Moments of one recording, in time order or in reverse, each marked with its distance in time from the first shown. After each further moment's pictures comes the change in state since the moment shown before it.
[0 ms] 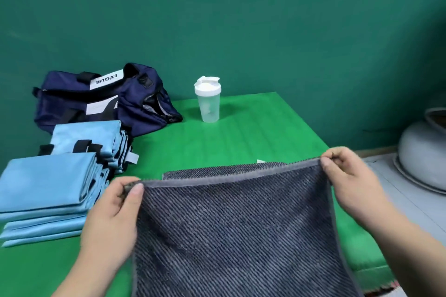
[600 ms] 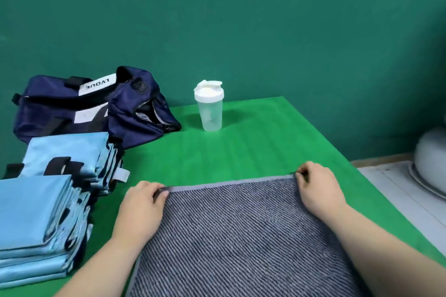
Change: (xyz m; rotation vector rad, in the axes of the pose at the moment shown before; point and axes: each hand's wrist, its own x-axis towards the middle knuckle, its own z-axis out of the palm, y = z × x) left_hand 0.106 -0.085 0.074 0.695 -0.219 0.024; right_hand 0.089 0.082 0.089 -0.658 -0.058 0.053
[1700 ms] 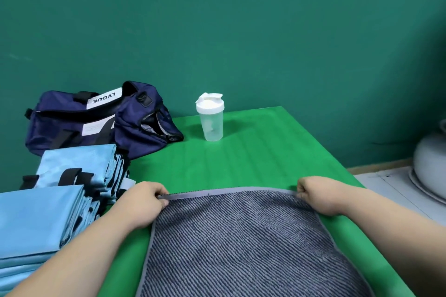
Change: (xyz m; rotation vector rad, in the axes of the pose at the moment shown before) left_hand 0.021 0.022 -0.058 0.073 -0.329 -0.039; right_hand 0.009 -0.012 -0.051 -0.412 -0.594 -0.234
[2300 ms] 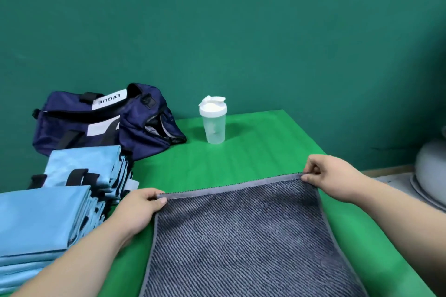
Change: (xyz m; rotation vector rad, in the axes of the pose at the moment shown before) left_hand -0.013 -0.020 0.012 -0.576 0.004 -0.088; right_hand -0.016 0.009 -0.040 0.364 0.312 -0.006
